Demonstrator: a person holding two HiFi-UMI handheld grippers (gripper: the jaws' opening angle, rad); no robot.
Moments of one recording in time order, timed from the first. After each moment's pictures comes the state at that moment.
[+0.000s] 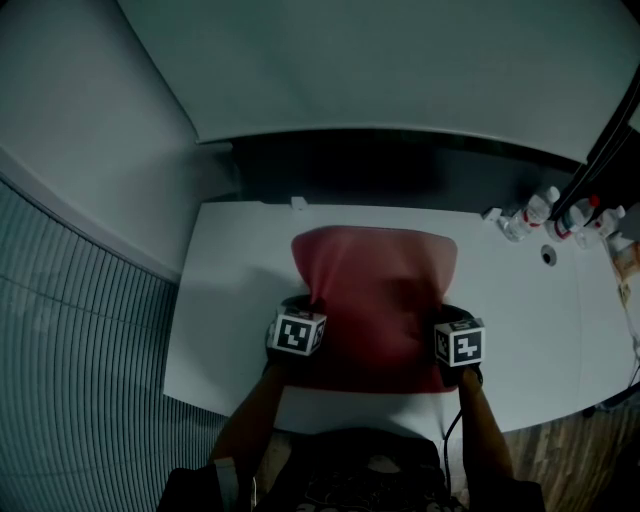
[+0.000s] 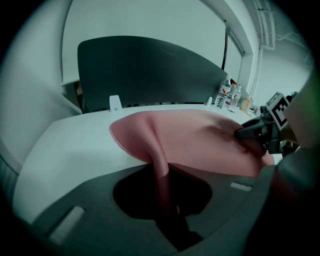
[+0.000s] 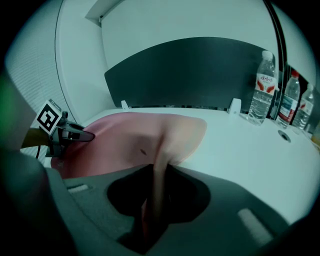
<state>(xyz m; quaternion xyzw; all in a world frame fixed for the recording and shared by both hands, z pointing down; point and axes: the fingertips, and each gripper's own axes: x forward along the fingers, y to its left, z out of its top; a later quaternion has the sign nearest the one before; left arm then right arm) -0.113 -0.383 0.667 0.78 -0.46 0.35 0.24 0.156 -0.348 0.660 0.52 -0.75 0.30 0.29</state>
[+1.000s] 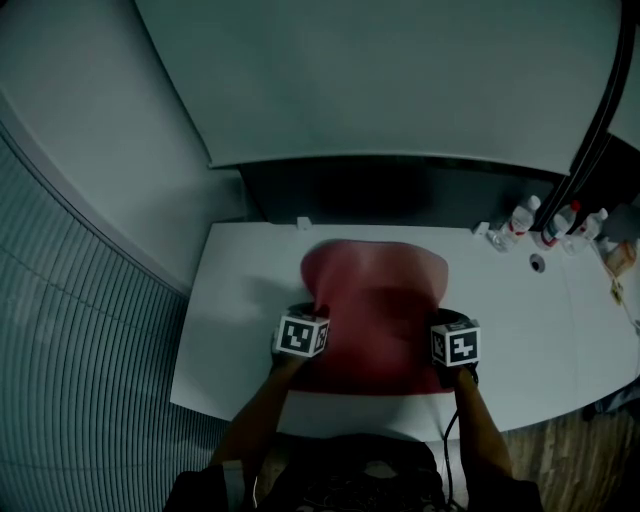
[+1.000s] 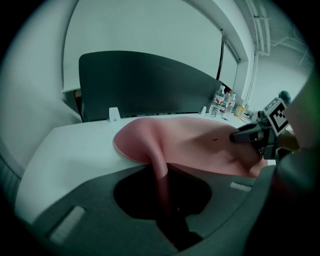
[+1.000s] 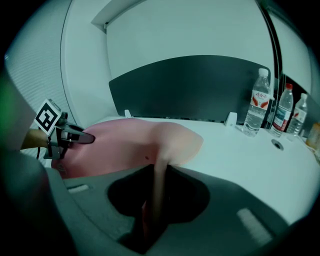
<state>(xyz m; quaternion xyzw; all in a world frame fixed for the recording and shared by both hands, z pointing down) -0.107 -0.374 0.624 0.80 -0.45 0.32 0.24 0.148 -0.341 0.620 0.54 -0.75 0.27 0.27</state>
